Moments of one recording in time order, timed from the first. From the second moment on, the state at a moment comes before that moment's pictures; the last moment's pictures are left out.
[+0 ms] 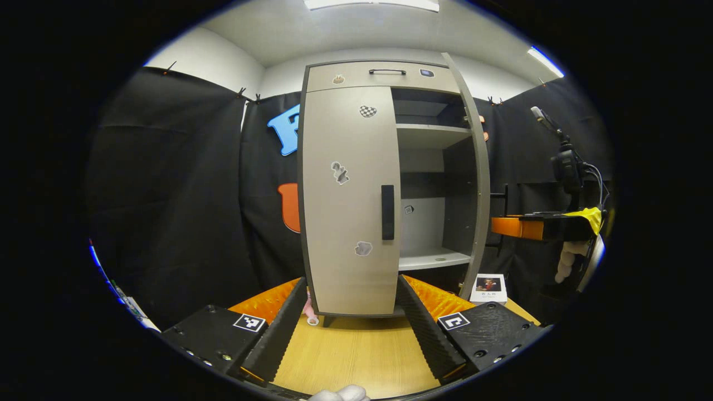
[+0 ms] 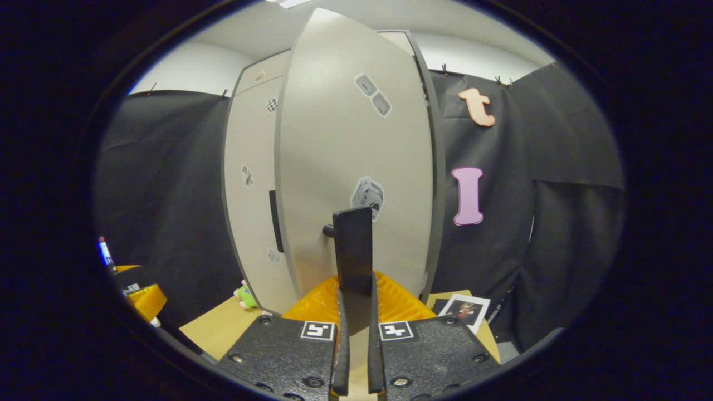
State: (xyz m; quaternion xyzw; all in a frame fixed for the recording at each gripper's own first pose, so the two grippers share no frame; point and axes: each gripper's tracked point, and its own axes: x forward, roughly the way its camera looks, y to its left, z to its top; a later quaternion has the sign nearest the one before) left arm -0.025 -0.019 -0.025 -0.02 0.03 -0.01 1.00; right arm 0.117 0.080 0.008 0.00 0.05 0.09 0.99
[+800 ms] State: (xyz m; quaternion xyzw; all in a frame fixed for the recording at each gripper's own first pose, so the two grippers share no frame) left arm -0.014 -0.070 -0.015 -0.01 0.03 -0.07 1.00; right arm 0.115 0.027 0.012 0.00 0.05 0.04 1.00
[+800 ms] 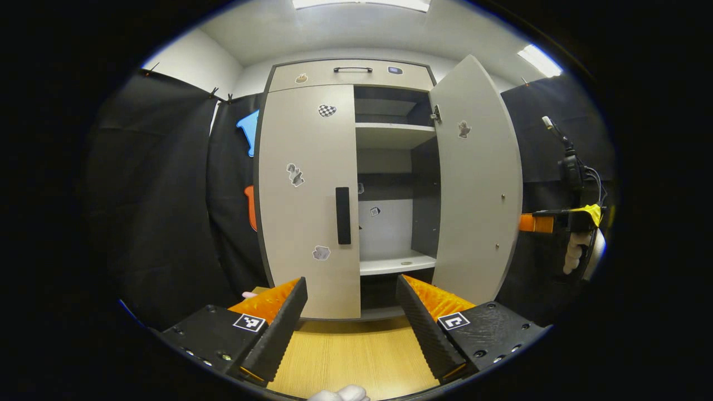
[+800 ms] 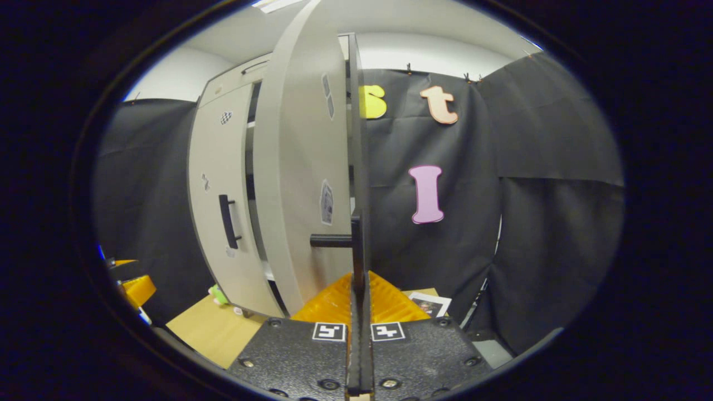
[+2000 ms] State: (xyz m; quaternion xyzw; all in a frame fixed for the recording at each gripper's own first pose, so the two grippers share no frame) left arm 0.017 -0.047 -0.013 -0.01 0.03 -0.07 1.00; right arm 0.084 0.006 0.028 0.00 0.03 -0.04 1.00
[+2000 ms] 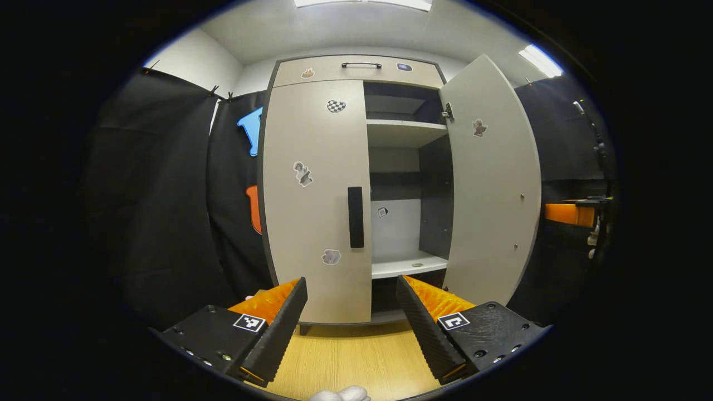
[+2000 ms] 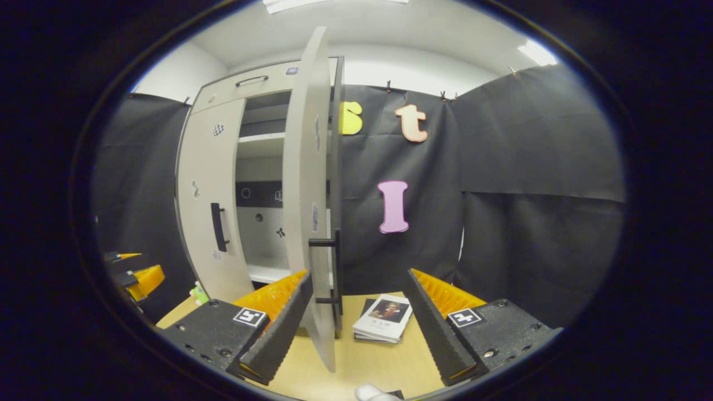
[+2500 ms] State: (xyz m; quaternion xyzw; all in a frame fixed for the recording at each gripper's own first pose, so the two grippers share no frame) left arm 0.059 -0.040 -0.005 0.00 0.01 -0.06 1.00; right arm 0.068 0.036 0.014 0.04 0.04 -0.03 1.00
